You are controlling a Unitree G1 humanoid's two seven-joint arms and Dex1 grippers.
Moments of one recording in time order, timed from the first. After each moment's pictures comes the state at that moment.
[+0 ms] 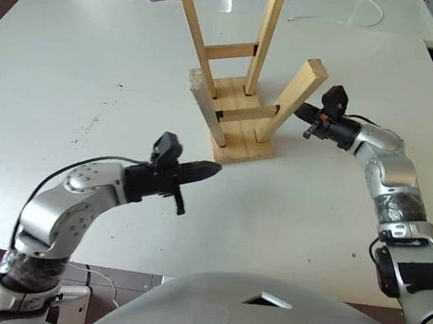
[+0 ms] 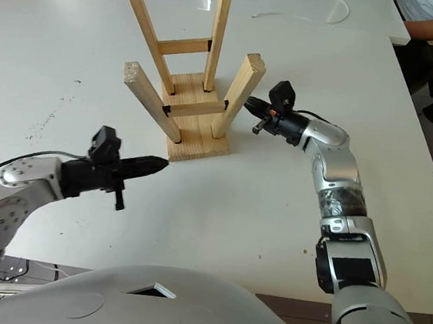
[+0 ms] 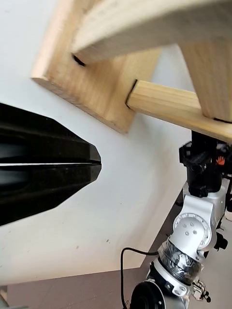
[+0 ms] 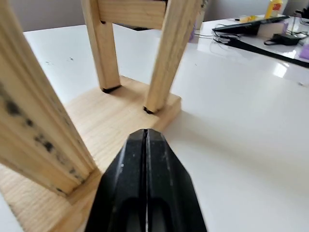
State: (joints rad) left arm 0.07 0.59 -0.07 -0.56 -0.67 0.68 -0.76; right arm -0.52 -0.44 0.15 0.44 0.34 0.12 0.98
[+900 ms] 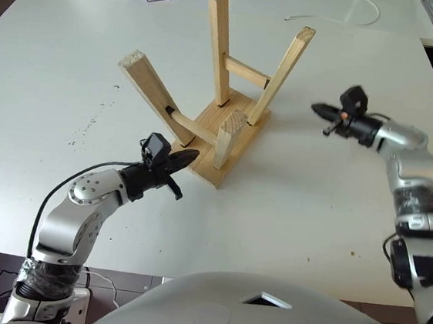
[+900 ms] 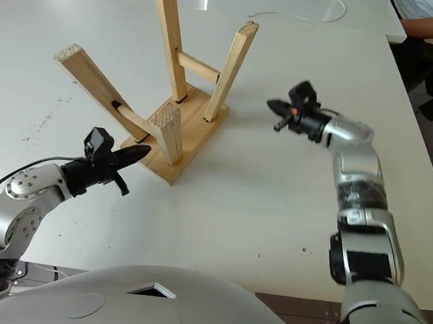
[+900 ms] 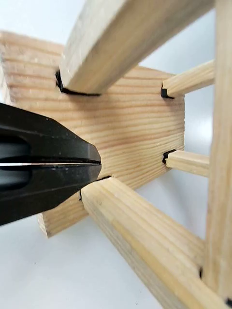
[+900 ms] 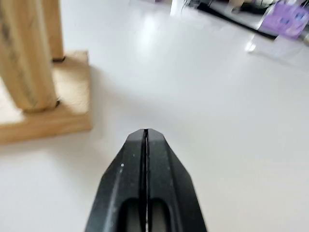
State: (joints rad) left arm 0.22 0.52 -0.02 -0.47 -0.44 0.50 -0.64; right arm -0.63 -0.51 0.07 0.66 0.20 0.08 0.84
